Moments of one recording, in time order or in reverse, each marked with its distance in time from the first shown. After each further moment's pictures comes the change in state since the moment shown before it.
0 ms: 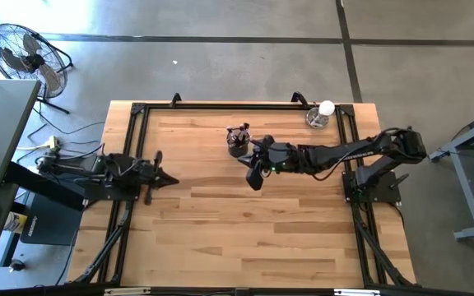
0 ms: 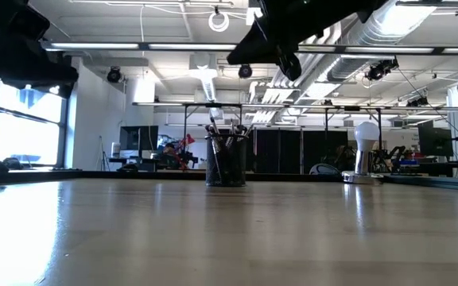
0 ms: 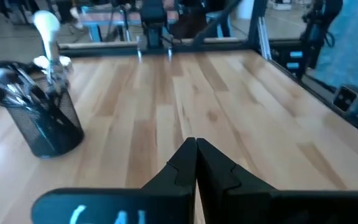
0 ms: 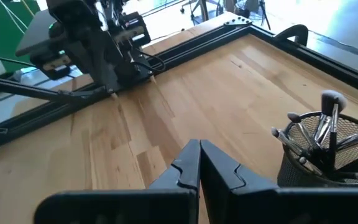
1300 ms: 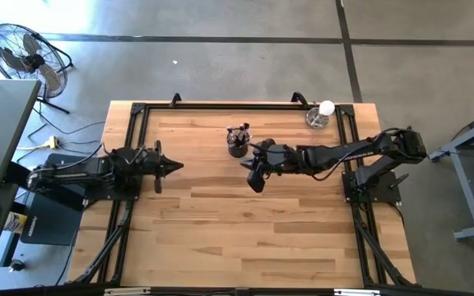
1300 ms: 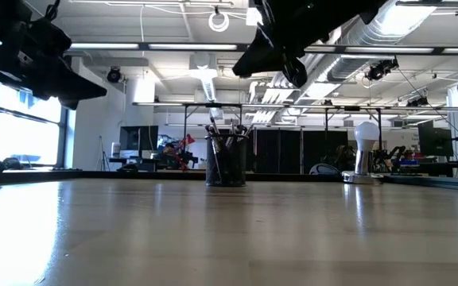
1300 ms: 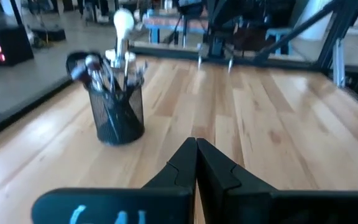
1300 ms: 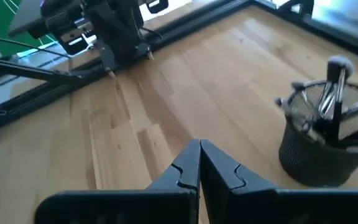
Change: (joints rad) left arm 0.270 0.064 -0.058 0.127 0.035 -0.062; right arm 0.010 0.000 -0.001 -0.081 -0.029 0.044
